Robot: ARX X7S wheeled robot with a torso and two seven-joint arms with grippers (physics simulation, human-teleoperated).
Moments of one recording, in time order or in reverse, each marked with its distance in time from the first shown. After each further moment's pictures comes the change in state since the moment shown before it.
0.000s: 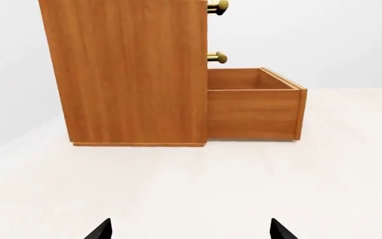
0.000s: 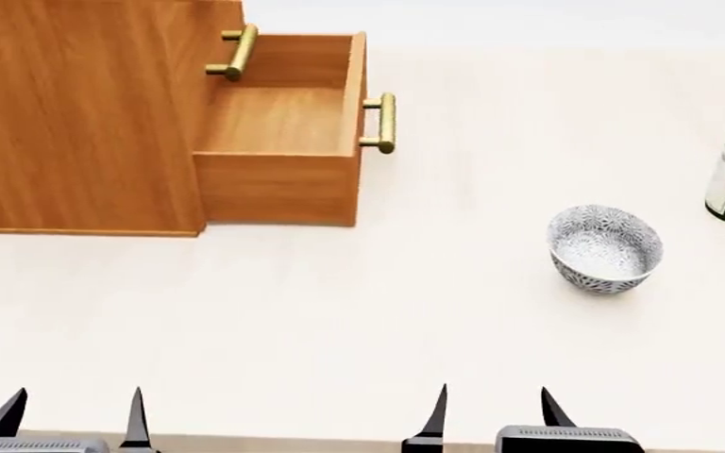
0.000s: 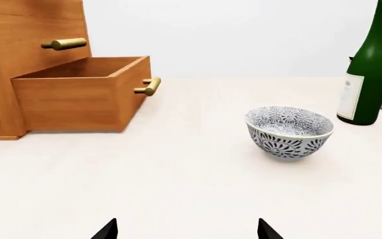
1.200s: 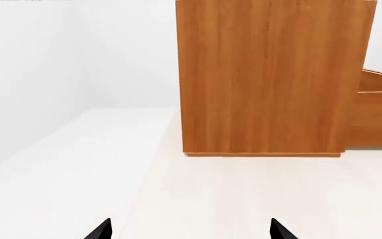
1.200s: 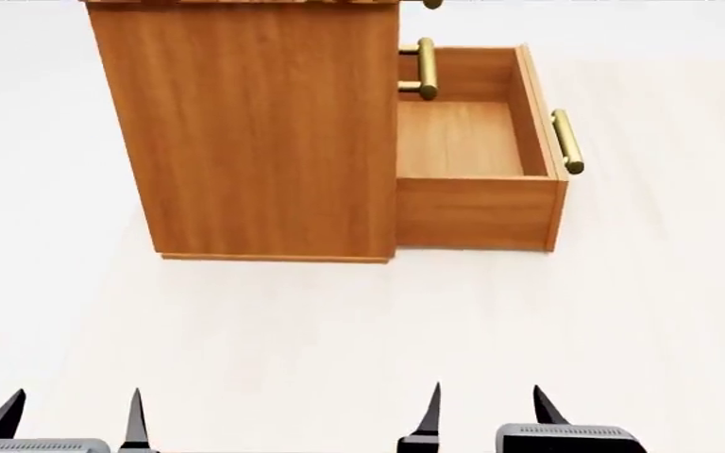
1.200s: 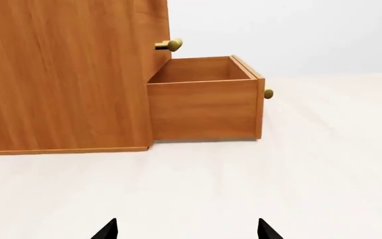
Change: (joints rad) left arm -0.006 -0.044 0.053 -0.012 -0.036 0.019 -0.060; right arm 0.004 0.038 -0.054 -0.010 0.083 -0.001 0.020
